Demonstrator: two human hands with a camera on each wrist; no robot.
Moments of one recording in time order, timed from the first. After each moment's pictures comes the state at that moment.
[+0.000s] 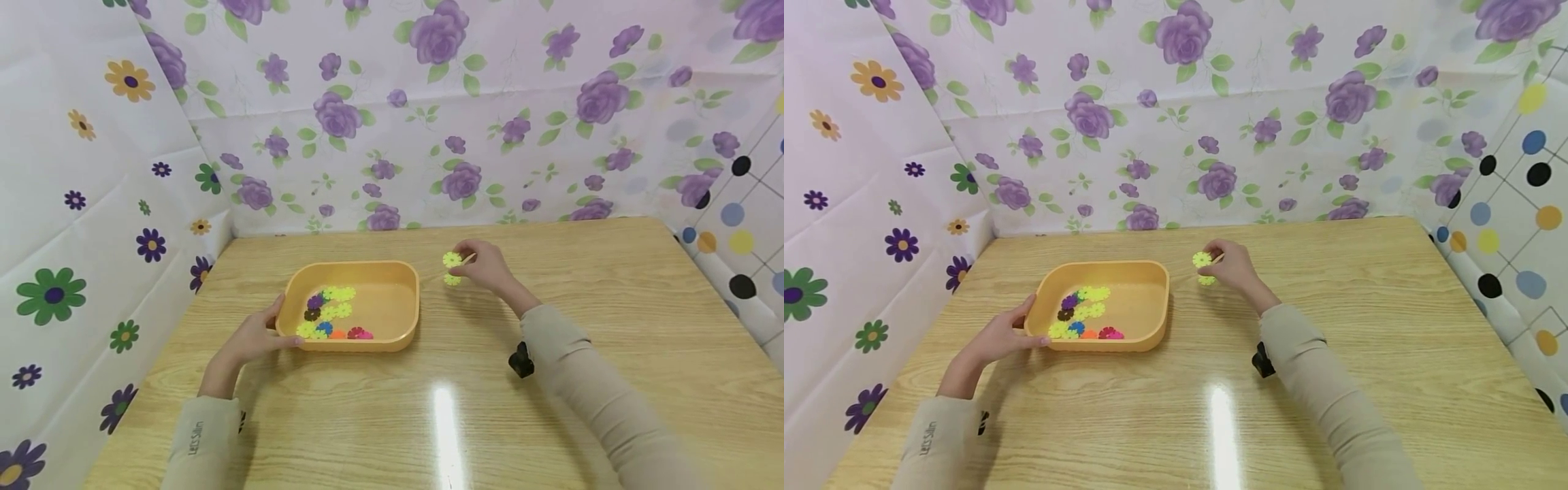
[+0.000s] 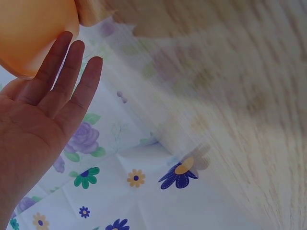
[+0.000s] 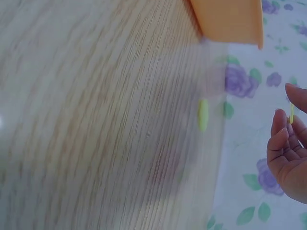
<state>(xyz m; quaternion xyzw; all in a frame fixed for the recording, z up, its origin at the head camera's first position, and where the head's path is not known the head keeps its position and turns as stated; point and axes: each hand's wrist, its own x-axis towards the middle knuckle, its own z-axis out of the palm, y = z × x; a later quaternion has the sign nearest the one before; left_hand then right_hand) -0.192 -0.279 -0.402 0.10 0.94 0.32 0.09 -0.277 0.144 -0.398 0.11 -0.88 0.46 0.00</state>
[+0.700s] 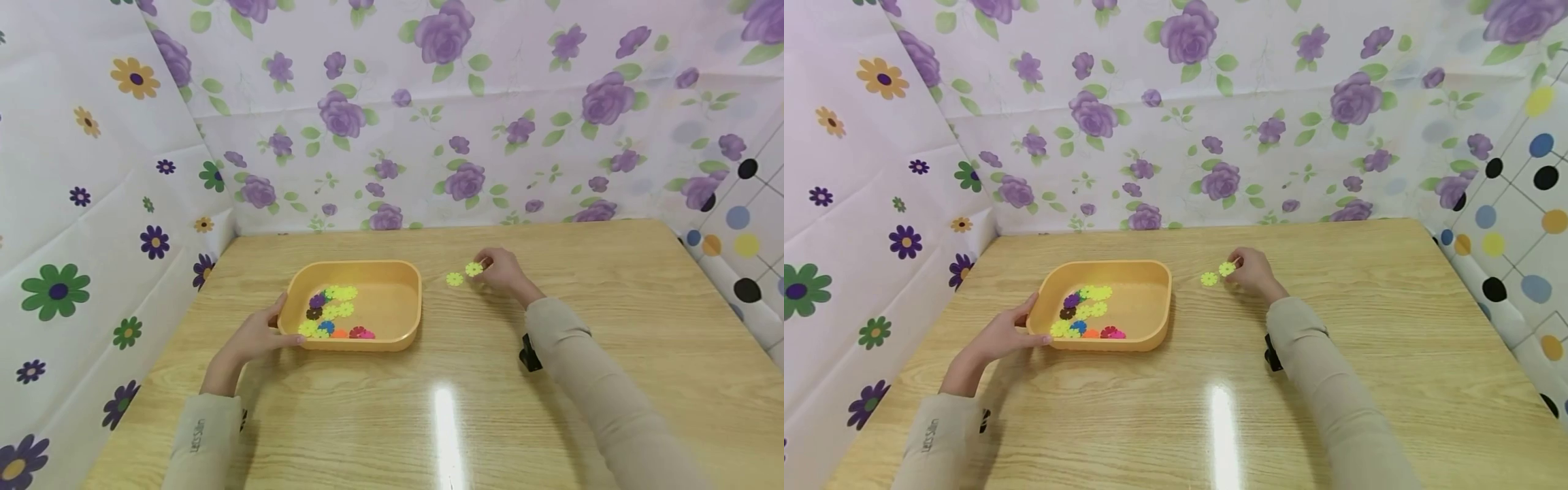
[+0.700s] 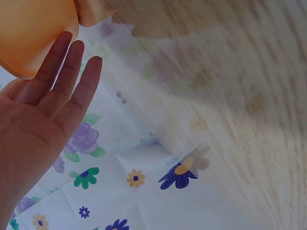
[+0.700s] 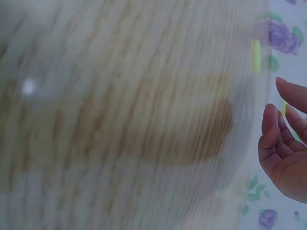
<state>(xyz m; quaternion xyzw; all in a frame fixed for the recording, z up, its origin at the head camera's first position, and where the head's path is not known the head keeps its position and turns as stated) -0.192 -0.281 -0.404 0.10 0.93 0.33 0.09 -0.298 0.173 -0.430 0.08 -0.91 0.40 -0.05</state>
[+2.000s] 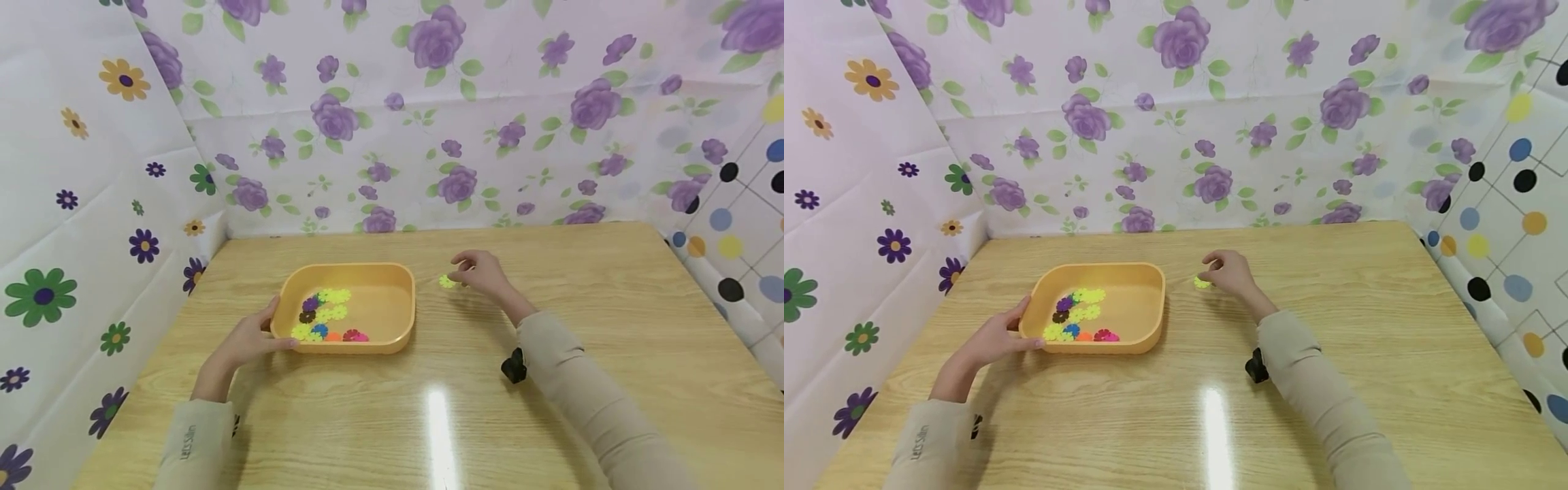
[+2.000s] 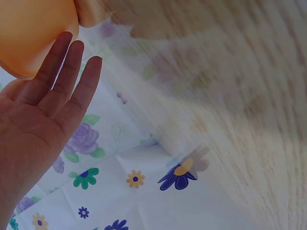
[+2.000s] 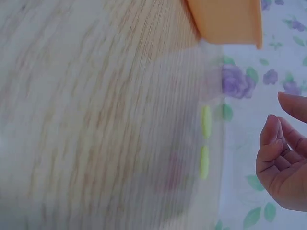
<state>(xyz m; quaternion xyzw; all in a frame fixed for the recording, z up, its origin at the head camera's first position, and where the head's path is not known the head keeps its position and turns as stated) -0.192 -0.277 -0.399 0.09 0.94 0.33 0.10 -0.273 0.149 -0.407 0.10 -0.86 0.49 -0.03</state>
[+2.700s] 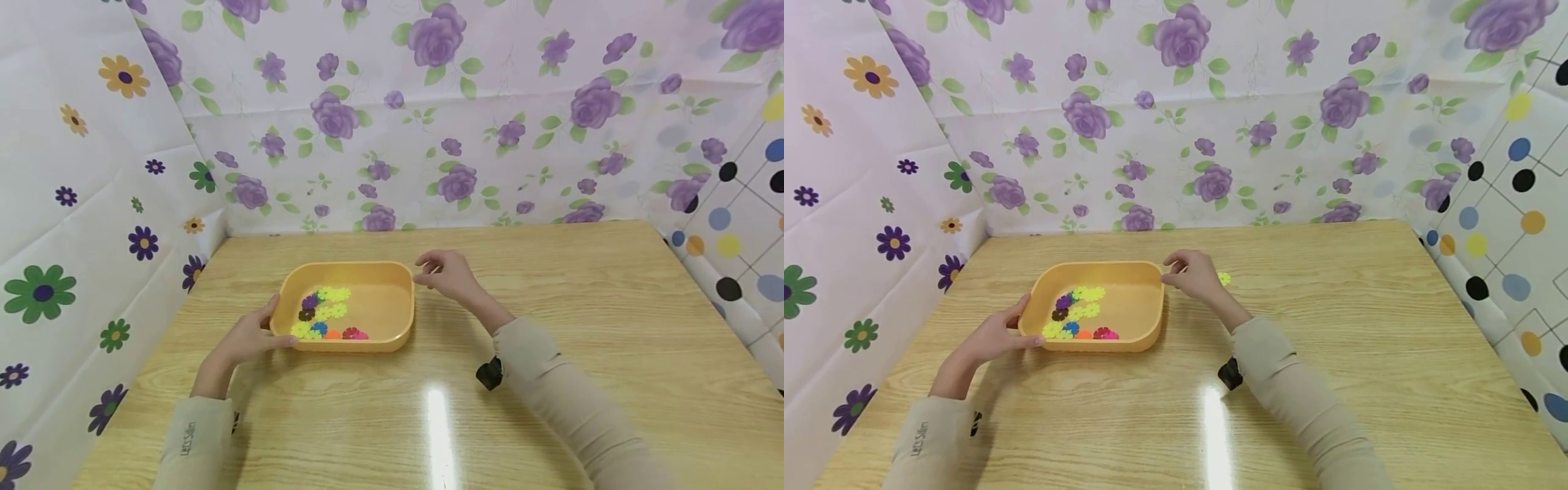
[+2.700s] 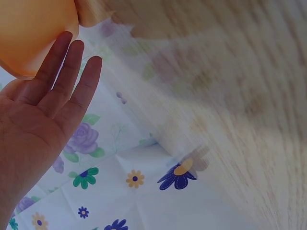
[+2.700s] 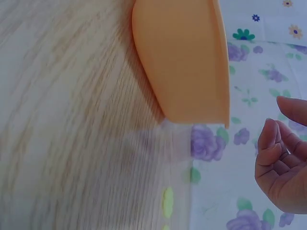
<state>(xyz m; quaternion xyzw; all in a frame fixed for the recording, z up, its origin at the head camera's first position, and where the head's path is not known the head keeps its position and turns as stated) -0.193 -0.279 -0.404 0.08 0.93 0.33 0.11 -0.255 0.095 -0.386 0.14 -0.83 0.53 -0.03</state>
